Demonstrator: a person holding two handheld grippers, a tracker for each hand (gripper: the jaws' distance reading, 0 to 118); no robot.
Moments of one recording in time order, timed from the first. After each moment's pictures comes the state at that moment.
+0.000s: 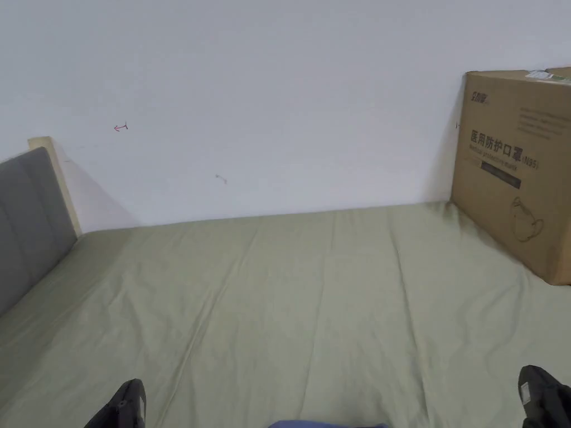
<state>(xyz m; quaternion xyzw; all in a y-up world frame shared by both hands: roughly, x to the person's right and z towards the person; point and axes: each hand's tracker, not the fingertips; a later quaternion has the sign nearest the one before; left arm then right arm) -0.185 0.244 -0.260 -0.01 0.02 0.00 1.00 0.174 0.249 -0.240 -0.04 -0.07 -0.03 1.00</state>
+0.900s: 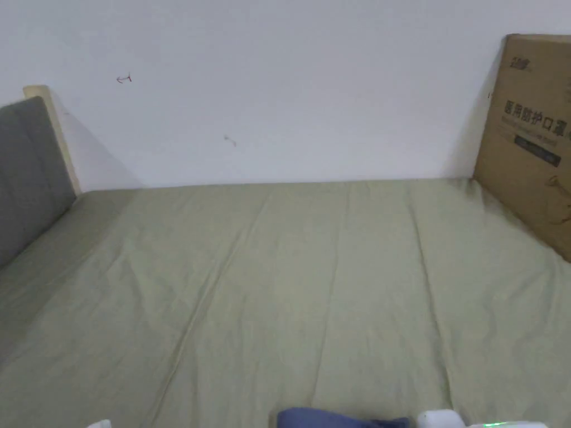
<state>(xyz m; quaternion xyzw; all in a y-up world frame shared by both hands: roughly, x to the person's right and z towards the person) -0.279 0.133 -0.381 -0.38 -0.28 0.37 0.80 0.152 0.093 -0.439 -0.57 0.14 -0.05 0.81</state>
